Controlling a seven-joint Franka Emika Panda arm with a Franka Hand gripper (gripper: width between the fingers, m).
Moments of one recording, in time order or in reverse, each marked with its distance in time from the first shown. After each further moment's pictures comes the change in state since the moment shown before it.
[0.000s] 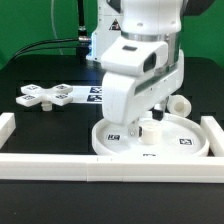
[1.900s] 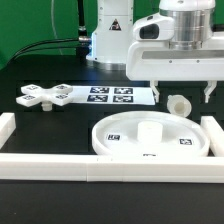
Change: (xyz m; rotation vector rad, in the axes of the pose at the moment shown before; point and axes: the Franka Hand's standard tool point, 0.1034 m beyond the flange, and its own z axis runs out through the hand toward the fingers) arm 0.014 -0.086 -0.007 0.046 -0.001 1.012
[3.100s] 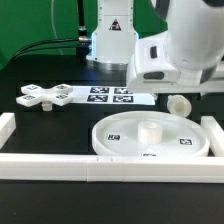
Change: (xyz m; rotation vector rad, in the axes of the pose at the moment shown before) arm -0.025 0.004 0.009 -0.047 -0.736 -0.092
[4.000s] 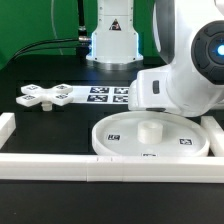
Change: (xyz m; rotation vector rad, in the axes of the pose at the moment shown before) arm 0.011 -0.001 0.031 -0.010 -0.177 -0.006
